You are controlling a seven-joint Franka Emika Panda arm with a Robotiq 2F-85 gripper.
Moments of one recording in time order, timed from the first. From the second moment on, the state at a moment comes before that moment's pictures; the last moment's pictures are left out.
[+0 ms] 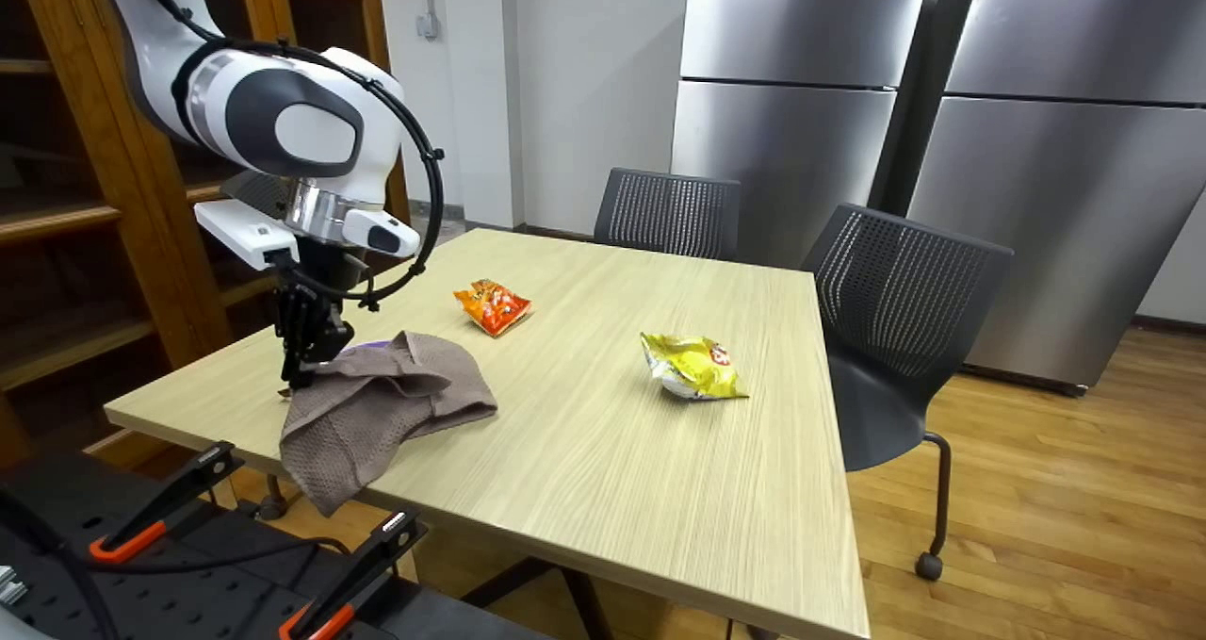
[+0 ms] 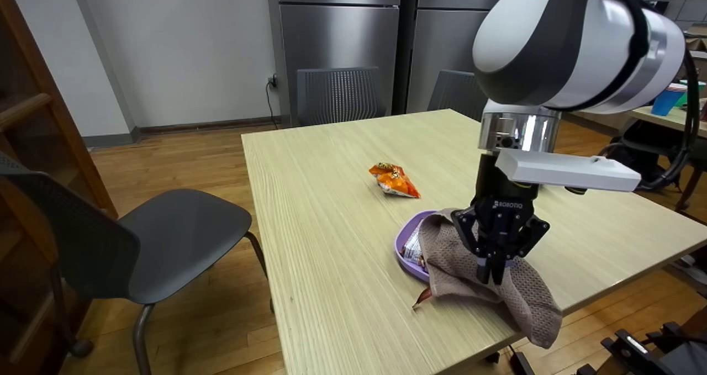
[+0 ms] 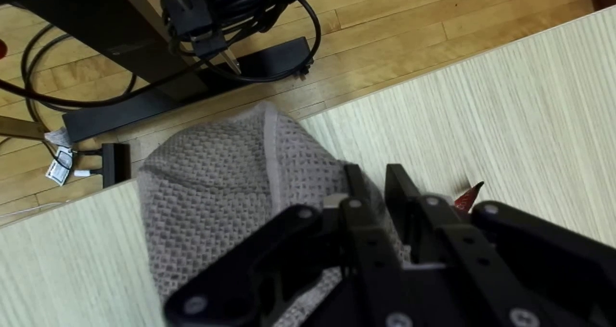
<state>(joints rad) 0.12 0.29 0.15 -2.56 0.42 2.56 0.11</state>
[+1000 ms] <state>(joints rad) 0.12 0.27 0.17 -2.56 0.54 2.63 0.08</state>
